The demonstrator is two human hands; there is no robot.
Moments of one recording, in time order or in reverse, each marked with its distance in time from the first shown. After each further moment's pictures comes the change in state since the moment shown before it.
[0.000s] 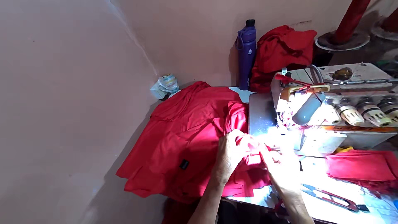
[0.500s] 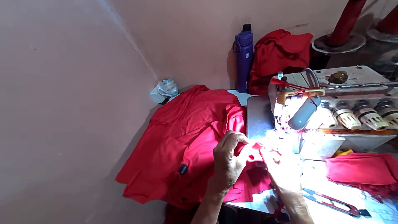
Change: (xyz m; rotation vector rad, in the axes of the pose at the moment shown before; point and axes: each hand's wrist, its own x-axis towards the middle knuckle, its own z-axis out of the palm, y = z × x) left_hand -0.006 -0.004 0.010 -0.201 0.477 0.687; right_hand 0.009 0.002 0.000 -0.071 0.060 -0.097
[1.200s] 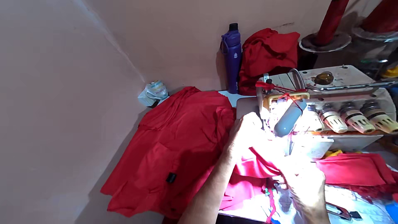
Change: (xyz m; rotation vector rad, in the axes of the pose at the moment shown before) left_hand 0.065 -0.007 0.062 0.081 -0.761 -0.562; right_hand -0.001 0.026 -0.044 0.300 0.055 0.198
